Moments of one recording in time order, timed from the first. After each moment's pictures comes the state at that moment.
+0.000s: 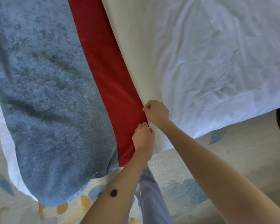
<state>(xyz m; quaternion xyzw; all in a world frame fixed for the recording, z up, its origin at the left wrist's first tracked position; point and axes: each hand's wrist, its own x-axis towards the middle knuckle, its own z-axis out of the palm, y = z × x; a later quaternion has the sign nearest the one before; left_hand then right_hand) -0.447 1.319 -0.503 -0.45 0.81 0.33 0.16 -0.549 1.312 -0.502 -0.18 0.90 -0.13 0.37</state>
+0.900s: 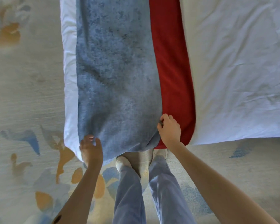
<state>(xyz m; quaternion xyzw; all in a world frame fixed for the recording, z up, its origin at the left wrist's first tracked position) -0.135 1.199 -0.494 -0.77 0.59 0.25 -0.06 -0.369 1.304 -0.503 -0.31 0.90 -0.14 0.28</state>
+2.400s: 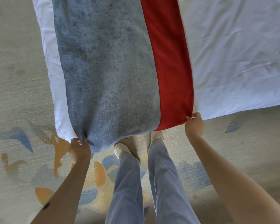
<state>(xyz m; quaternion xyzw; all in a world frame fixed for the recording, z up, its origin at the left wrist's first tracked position) -0.075 1.201 -0.515 -0.81 0.50 0.30 0.02 -0.382 1.401 -0.537 0.08 0.94 -0.19 0.27</state>
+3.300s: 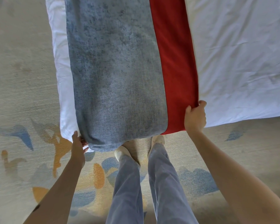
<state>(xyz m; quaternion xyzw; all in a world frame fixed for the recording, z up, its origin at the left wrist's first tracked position) -0.058 1.174 -0.522 -0.75 0.32 0.57 -0.06 -0.397 1.348 -0.515 -0.01 0.96 -0.21 0.19</state>
